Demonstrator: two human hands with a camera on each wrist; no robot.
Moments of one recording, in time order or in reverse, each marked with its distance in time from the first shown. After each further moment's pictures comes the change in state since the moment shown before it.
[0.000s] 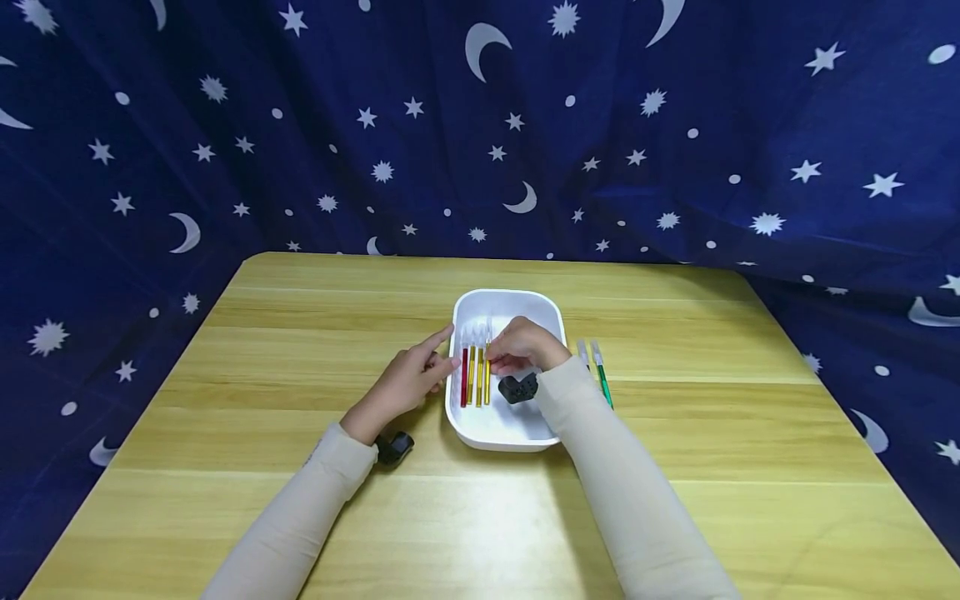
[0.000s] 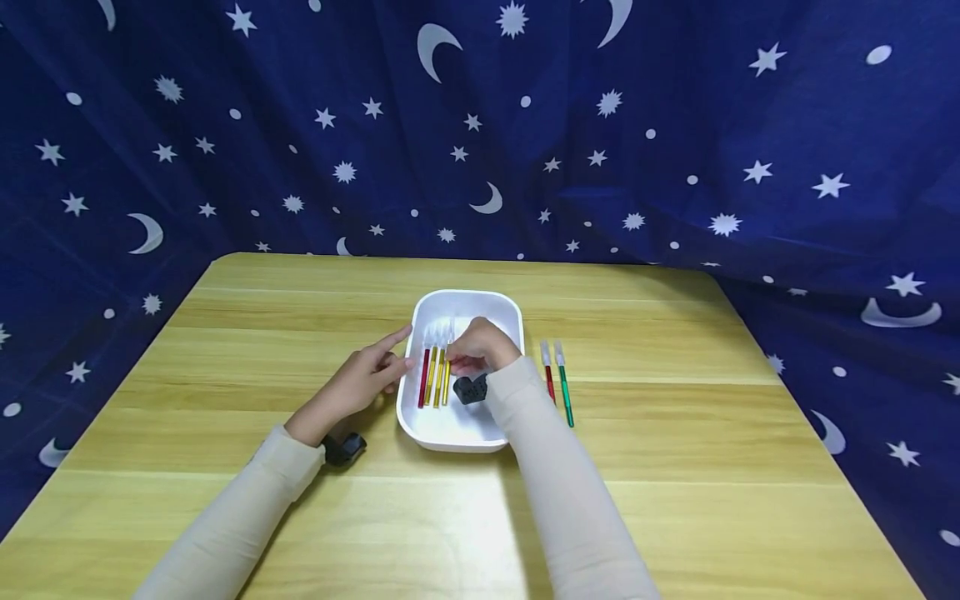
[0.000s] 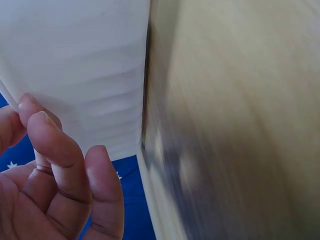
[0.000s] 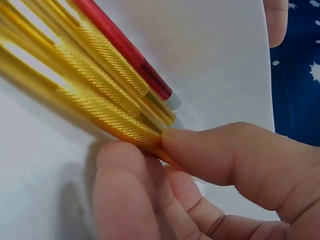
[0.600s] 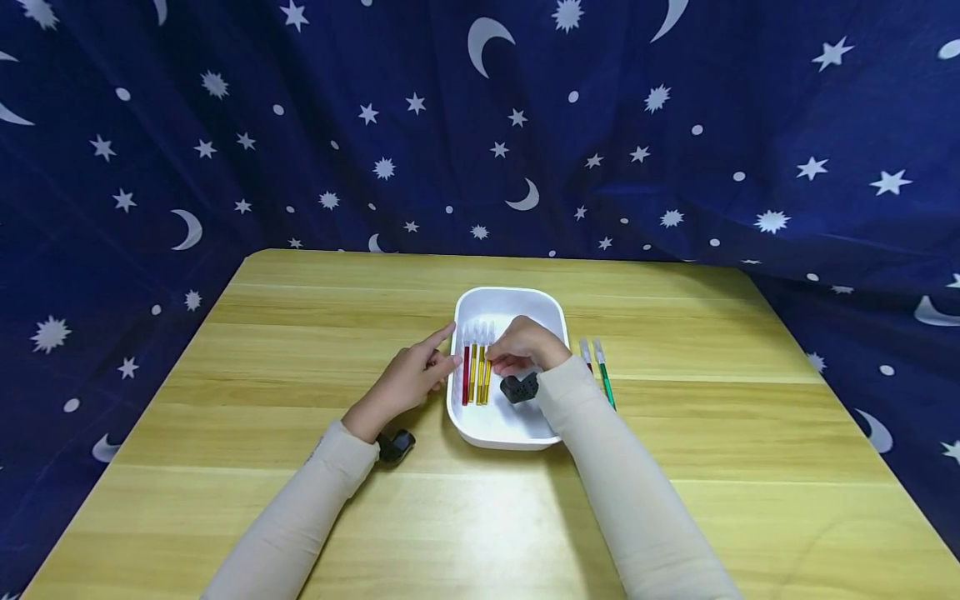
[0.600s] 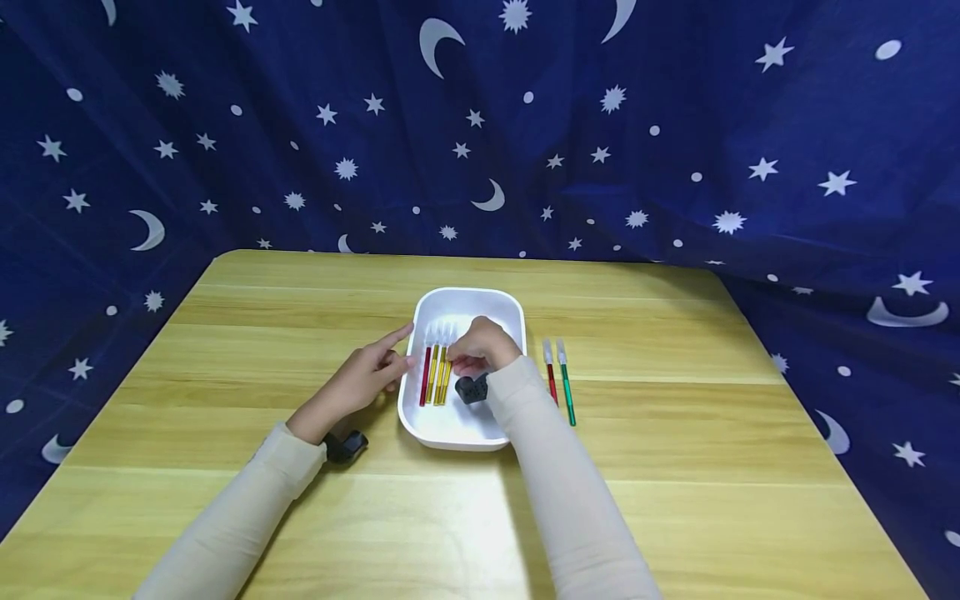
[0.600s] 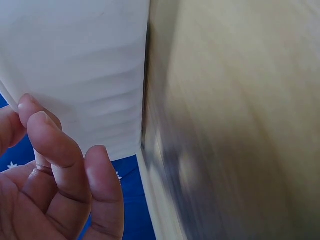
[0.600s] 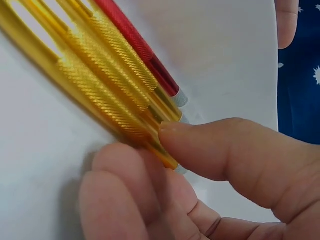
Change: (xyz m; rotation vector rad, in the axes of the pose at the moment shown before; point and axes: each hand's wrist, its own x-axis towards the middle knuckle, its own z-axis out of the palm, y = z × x) left_hand -0.001 0.002 0.000 0.007 -0.003 0.002; right_hand 0.001 0.001 0.002 -0.045 0.036 0.020
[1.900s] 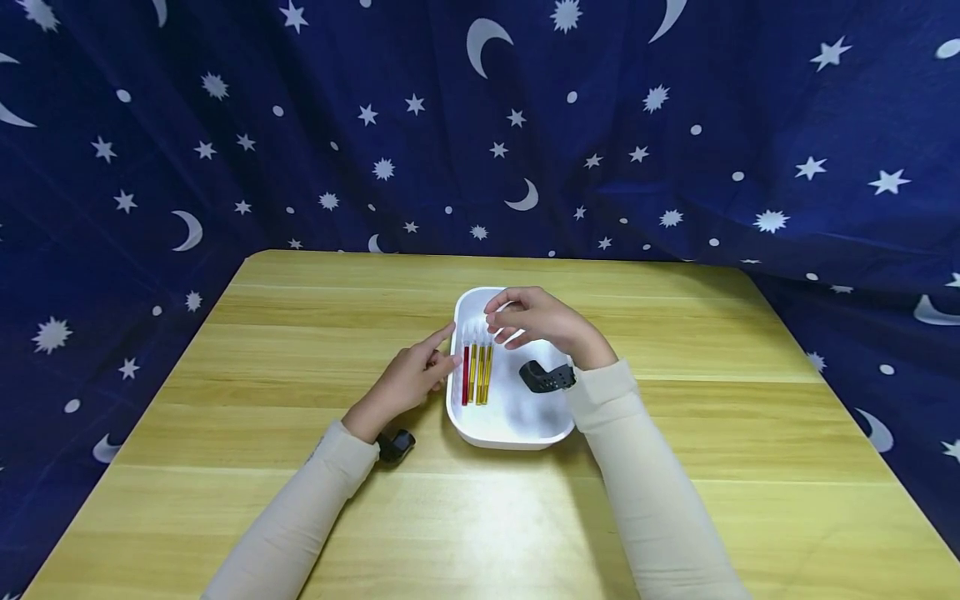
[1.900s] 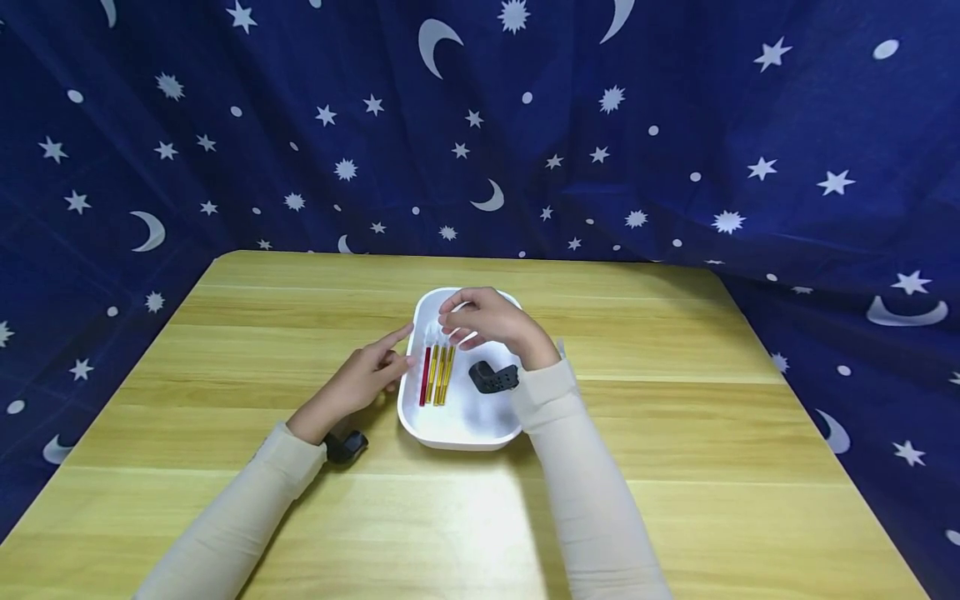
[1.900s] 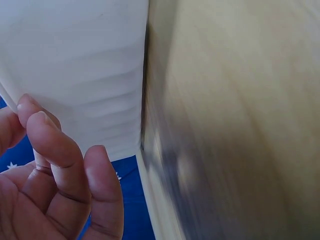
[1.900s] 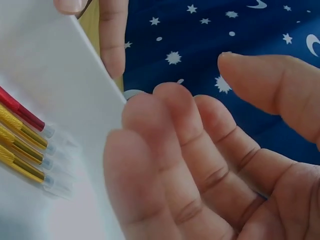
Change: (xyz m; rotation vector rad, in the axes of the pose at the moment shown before) left_hand 0.001 0.000 0.002 -0.014 0.003 -0.020; right_hand -0.040 -0.018 -0.036 -0.061 -0.135 -0.459
